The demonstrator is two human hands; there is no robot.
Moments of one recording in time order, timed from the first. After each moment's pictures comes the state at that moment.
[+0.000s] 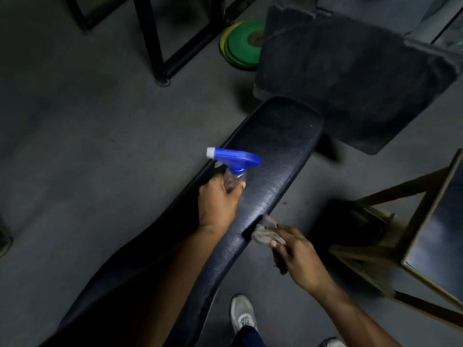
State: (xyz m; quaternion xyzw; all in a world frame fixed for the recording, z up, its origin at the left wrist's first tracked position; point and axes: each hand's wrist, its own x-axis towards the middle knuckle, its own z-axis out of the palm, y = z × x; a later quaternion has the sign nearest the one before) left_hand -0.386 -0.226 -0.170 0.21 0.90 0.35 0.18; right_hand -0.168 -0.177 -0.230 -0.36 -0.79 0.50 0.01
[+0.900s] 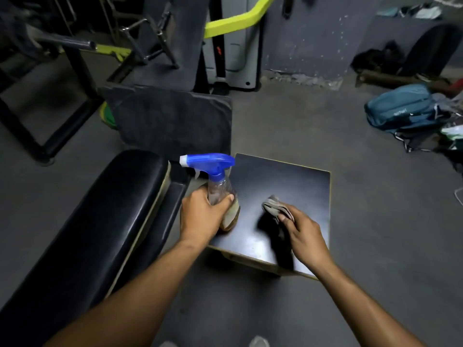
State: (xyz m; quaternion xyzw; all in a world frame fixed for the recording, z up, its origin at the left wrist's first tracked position) left_hand -0.020 -0.049 -0.055 0.40 0.81 0.35 0.24; right_hand 0.212 -0.013 -0.117 -0.55 -0.69 0.41 0.23
